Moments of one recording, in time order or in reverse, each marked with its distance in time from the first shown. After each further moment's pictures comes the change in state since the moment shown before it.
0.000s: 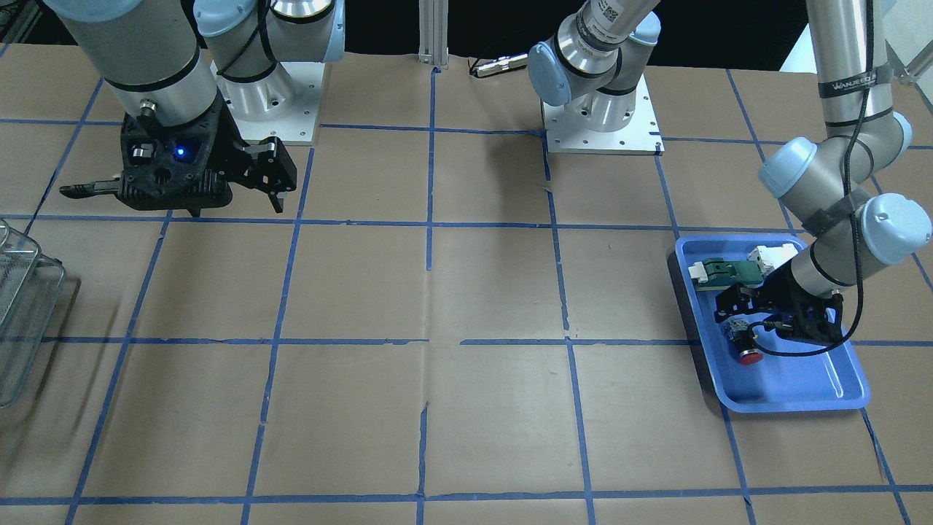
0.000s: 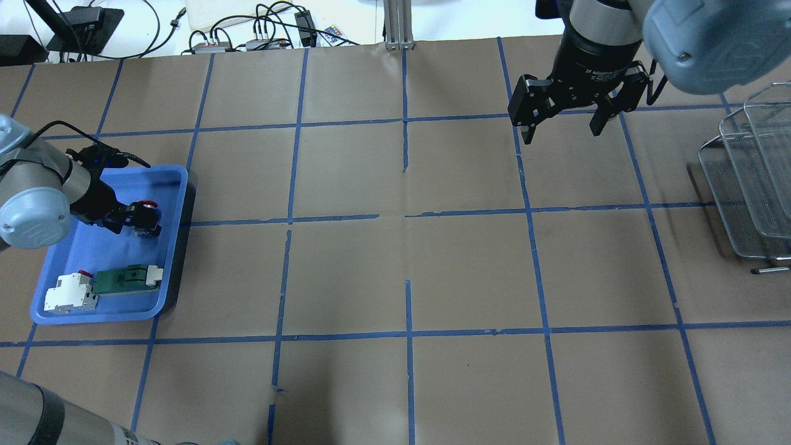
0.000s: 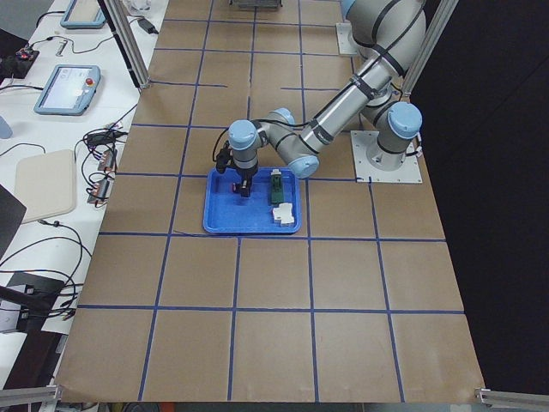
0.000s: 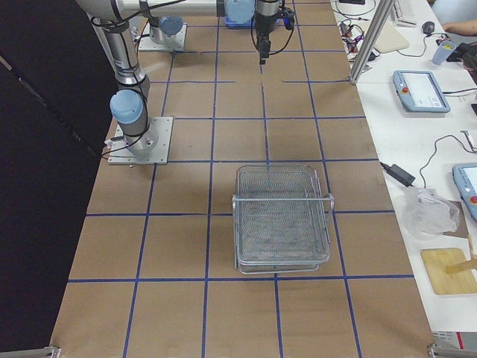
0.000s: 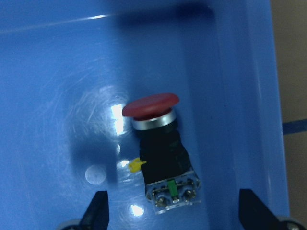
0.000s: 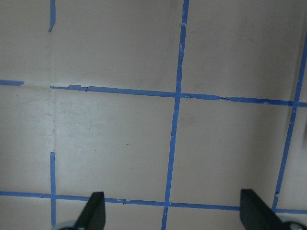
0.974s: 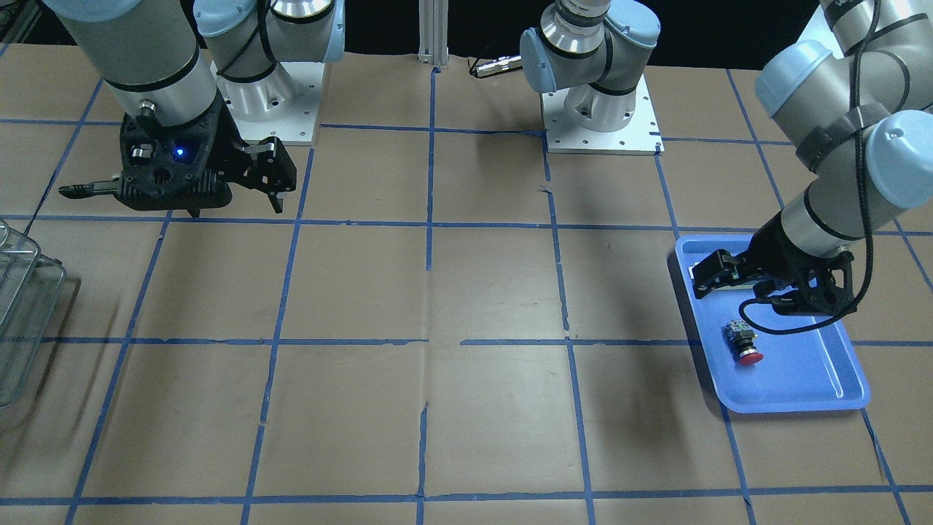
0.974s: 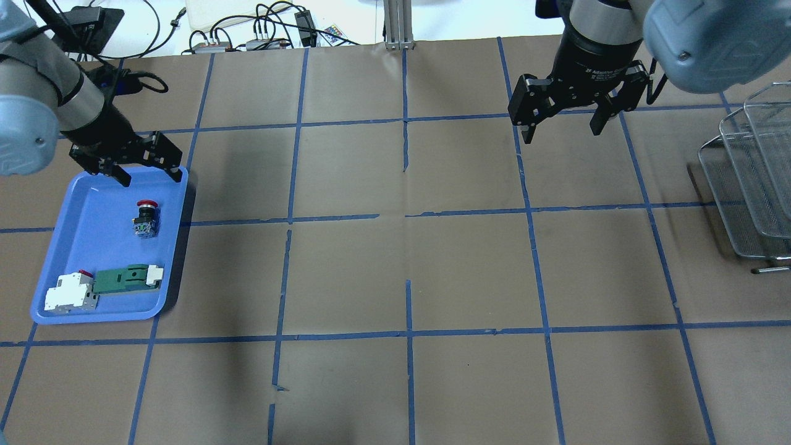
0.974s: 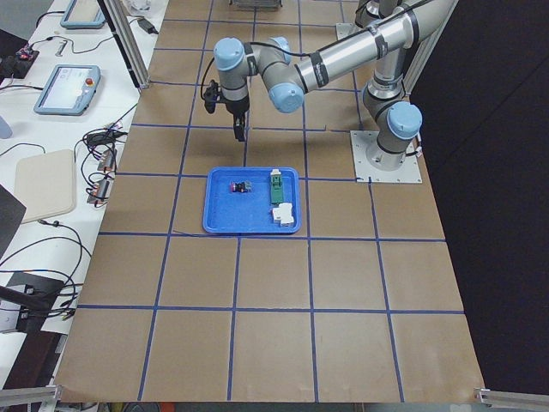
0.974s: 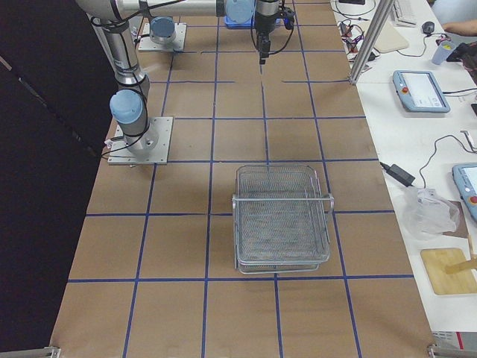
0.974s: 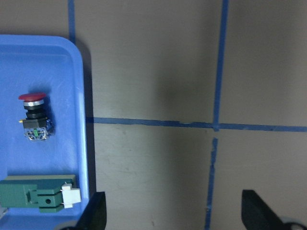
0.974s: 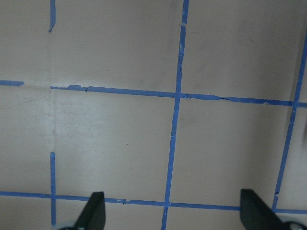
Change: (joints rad) left arm -0.180 0.187 0.148 -0.307 0.026 -0.305; right arm 0.000 0.000 -0.002 0.002 -0.001 -0.001
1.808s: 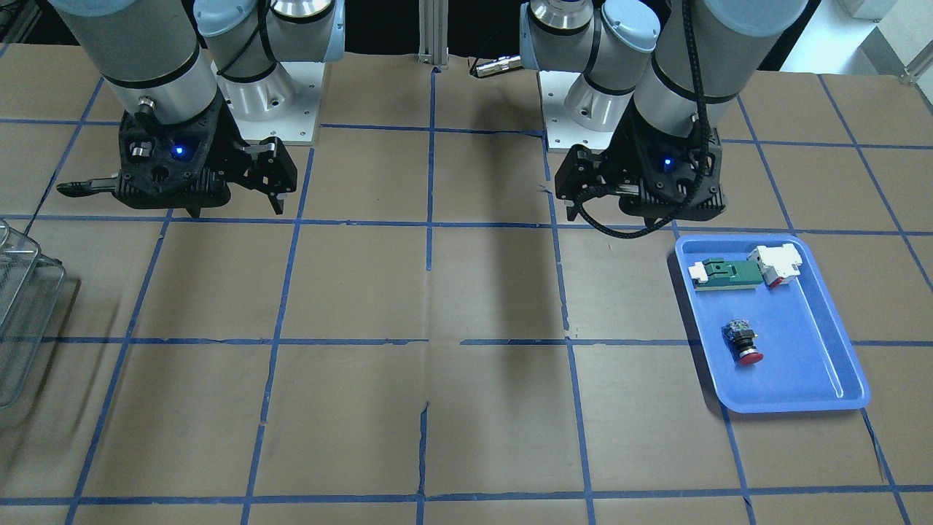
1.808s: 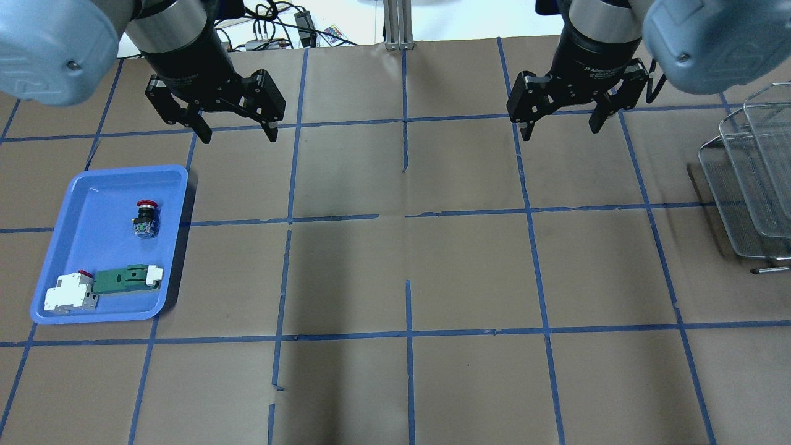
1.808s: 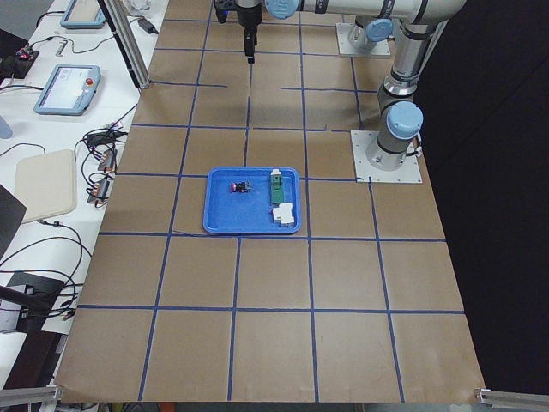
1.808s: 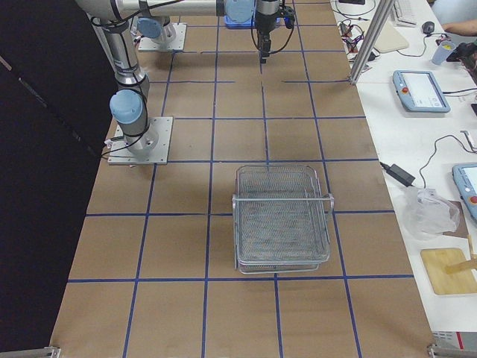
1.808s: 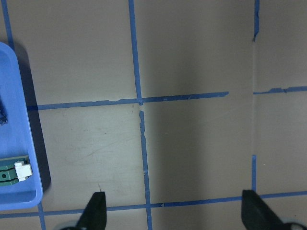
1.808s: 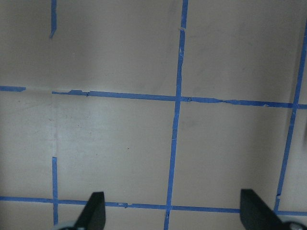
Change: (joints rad) left arm -0.406 0.085 0.312 -0.399 0.002 -0.392; right arm 0.002 0.000 -0.002 -0.013 0.002 0.015
